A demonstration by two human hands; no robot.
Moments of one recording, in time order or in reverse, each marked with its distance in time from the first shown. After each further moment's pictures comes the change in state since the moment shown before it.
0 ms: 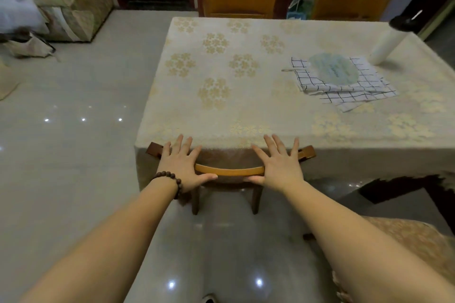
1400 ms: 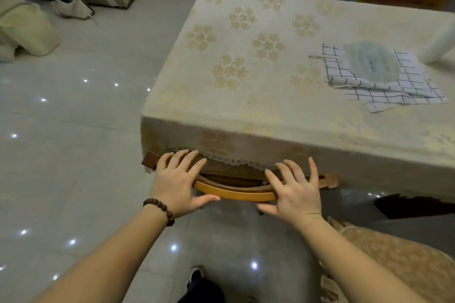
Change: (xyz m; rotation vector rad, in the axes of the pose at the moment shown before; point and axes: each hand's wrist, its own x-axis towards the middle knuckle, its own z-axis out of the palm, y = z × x) left_hand -0.069 0.053 0.057 -0.005 0.307 -0.025; right_hand -0.065 0.038 0.050 0.051 0.338 -0.267
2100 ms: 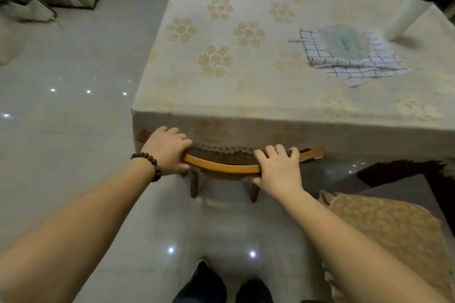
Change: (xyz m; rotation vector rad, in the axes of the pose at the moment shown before) left_hand 0.040 -0.058 -0.014 0.168 -0.128 0.328; right_hand 0.011 -0.055 -0.022 0.043 -0.237 0.222
